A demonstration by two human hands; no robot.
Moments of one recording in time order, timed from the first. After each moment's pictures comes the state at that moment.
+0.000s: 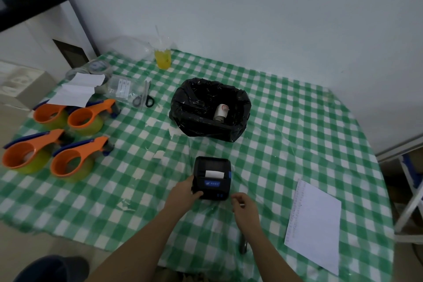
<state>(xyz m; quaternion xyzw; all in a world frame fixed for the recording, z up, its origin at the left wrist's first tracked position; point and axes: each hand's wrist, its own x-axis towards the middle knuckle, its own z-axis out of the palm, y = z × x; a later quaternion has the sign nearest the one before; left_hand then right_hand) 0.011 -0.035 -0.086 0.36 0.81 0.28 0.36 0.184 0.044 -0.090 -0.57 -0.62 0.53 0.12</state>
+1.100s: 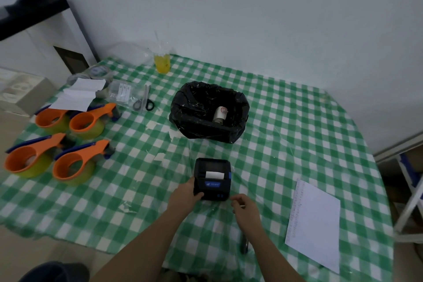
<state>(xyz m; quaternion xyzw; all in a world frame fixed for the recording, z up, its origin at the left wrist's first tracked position) 0.012 -0.036 -0.096 0.36 0.82 0.28 0.35 0.186 0.041 -0.081 -0.56 -0.63 0.53 0.10</state>
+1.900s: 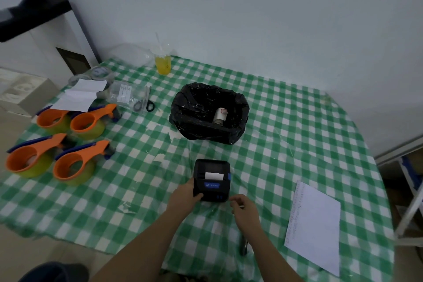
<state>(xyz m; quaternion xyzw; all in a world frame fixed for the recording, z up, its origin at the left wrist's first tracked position) 0.013 -0.034 -0.097 0.36 0.82 0.26 0.35 0.185 0.044 -0.080 -0.56 -0.62 0.53 0.10</state>
